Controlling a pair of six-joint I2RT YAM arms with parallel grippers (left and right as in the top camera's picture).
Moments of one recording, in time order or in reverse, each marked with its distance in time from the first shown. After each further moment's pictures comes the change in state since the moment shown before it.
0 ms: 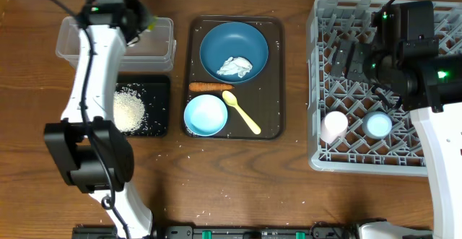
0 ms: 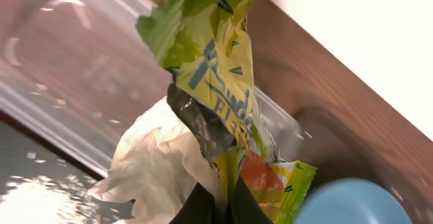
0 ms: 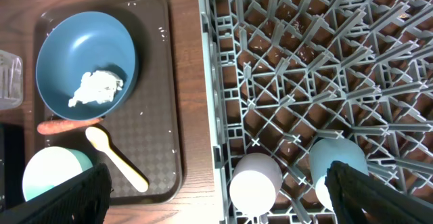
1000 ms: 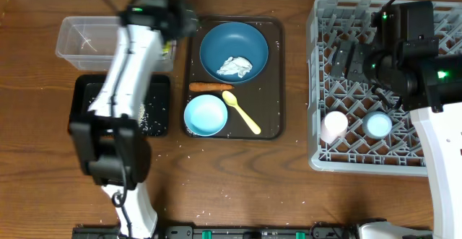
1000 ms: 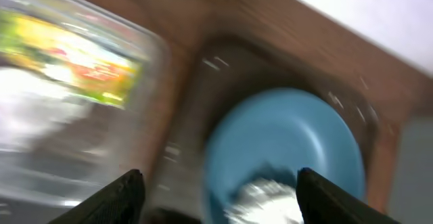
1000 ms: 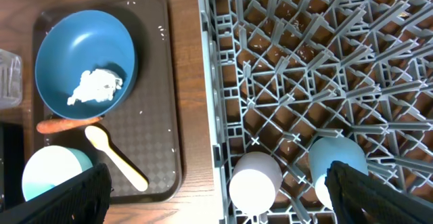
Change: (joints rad) left arm -0.245 0.043 -0.004 0.034 0.119 0.058; right arm 0.000 0.000 0.000 -0.007 0.000 0.000
